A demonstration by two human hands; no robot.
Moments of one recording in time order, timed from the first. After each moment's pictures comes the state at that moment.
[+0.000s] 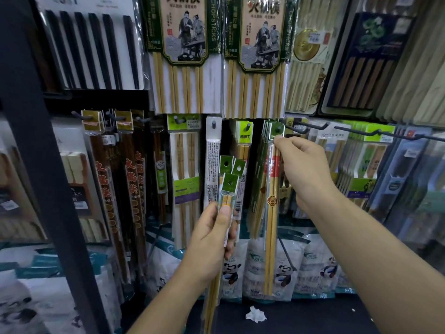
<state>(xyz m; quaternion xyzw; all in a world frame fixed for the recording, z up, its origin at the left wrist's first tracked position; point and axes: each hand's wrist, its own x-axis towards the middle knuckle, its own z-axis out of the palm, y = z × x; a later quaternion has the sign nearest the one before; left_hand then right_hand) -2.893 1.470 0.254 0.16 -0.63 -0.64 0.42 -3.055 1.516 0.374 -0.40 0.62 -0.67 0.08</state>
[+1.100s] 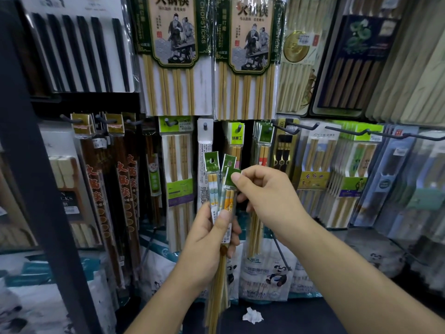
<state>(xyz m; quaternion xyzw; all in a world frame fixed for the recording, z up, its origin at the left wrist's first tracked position) -2.899 1.467 0.248 0.11 -0.61 -0.65 0.44 -3.023 1.527 0.337 -0.50 0.61 -0.60 0.15</state>
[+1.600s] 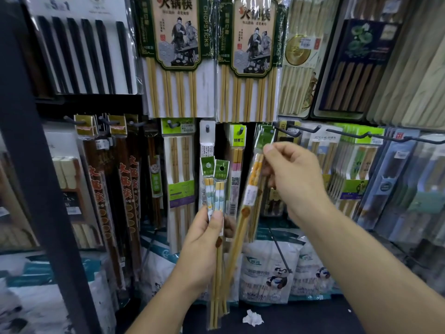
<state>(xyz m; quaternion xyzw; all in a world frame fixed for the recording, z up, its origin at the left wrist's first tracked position) -2.897 1.469 0.250 0.15 -0.55 -0.69 0.44 -3.039 1.531 0.370 -0.41 0.60 -0.68 0.11</state>
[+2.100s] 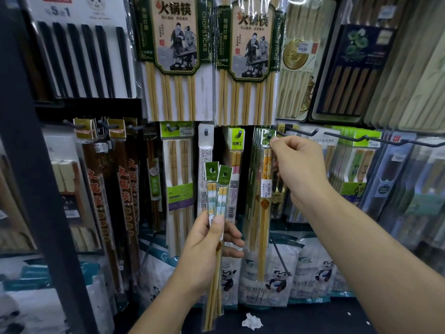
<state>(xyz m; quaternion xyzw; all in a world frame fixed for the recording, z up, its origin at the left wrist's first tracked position) -2.898 1.466 0.247 0.16 -0.60 -0.65 0.44 -3.060 1.514 0.385 -0.37 0.62 -0.69 0.05</state>
